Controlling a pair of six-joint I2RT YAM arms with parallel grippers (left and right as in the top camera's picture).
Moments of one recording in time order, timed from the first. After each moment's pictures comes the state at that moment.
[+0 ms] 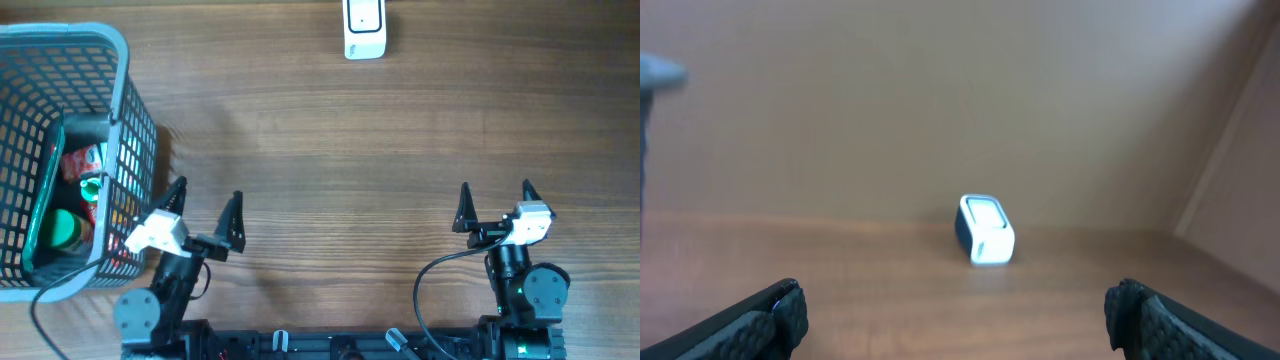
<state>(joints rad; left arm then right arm) 0.04 0.05 0.17 0.02 0.35 -0.28 -0.04 0.02 0.01 0.00 -0.08 -0.01</state>
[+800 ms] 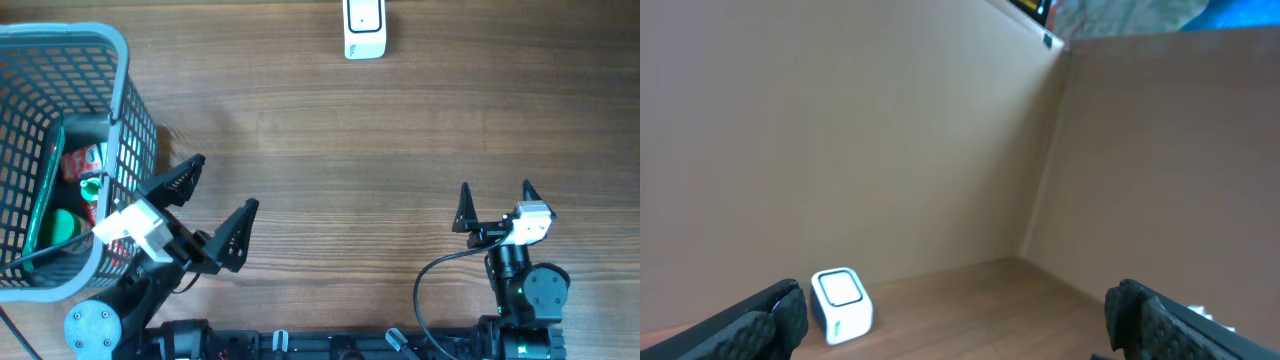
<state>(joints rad) 0.04 0.32 0.52 0.14 0.69 -0.46 -0.04 0.02 0.01 0.00 -0.08 -0.01</state>
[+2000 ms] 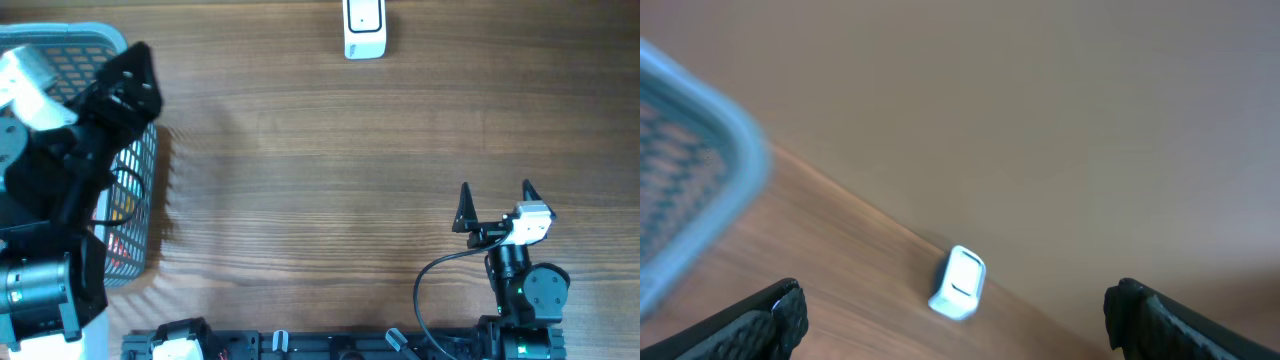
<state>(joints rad) 0.16 0.97 1.38 -0.63 0.23 -0.72 -0.04 0.02 0.01 0.00 -0.08 -0.01</state>
